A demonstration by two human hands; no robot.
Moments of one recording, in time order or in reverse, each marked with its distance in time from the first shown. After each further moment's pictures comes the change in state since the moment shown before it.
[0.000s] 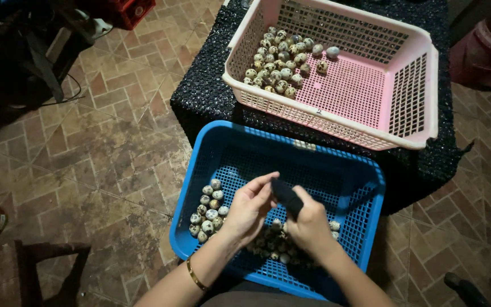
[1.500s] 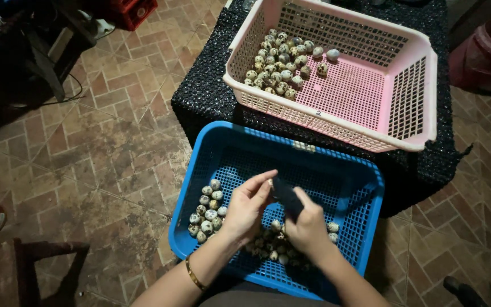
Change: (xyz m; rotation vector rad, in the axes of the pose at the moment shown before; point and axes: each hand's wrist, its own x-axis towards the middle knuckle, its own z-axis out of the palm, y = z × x) left_hand 0.000 0.005 0.007 0.129 0.041 0.124; right_hand -0.005 0.000 0.004 0.059 0.077 -0.074
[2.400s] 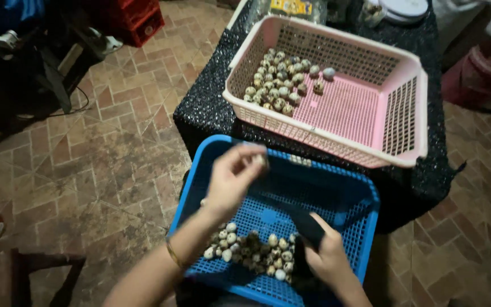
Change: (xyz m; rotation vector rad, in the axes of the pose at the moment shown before) left_hand 0.029 0.092 0.030 0.491 -0.118 0.419; right_hand -0.043 0.046 -0.033 0.055 -0.048 0.003
